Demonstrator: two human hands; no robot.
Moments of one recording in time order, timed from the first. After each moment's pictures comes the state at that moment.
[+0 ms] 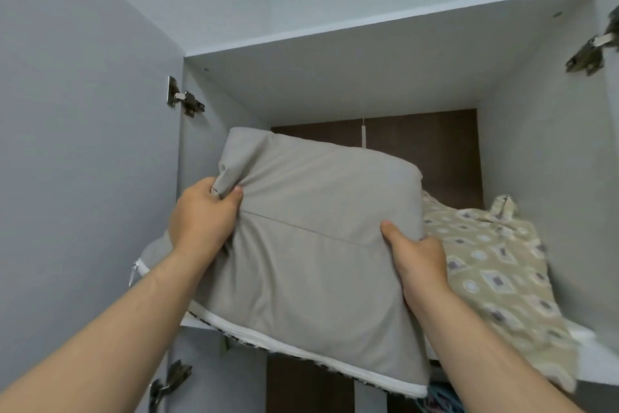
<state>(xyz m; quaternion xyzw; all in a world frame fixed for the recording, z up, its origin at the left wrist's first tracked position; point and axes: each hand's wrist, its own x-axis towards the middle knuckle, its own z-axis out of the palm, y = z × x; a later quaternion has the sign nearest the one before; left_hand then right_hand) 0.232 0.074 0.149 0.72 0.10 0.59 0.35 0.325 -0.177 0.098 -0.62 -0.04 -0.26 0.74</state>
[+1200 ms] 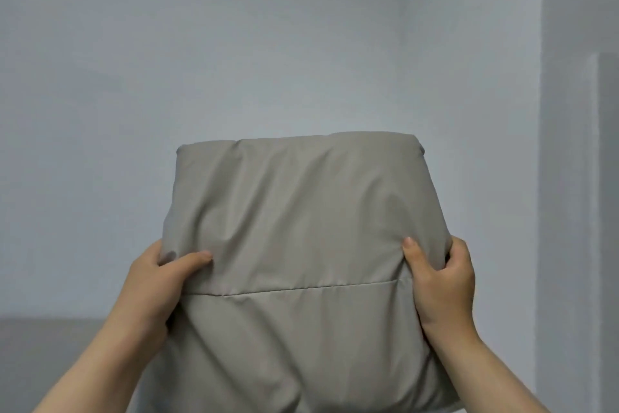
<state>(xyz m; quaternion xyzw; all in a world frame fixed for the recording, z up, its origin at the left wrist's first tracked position) -0.740 0.074 0.054 0.47 0.37 0.73 0.34 -0.432 0.074 0.056 -0.41 -0.49 0.03 0.77</state>
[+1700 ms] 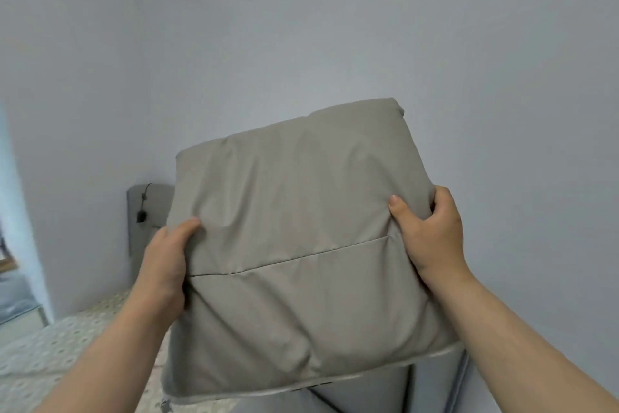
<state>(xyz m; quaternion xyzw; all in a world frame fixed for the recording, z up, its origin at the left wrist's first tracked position) -0.968 0.106 -0.066 0.20 0.53 0.81 0.17 -0.714 0.291 -0.037 -0.29 -0.67 0.30 0.62</state>
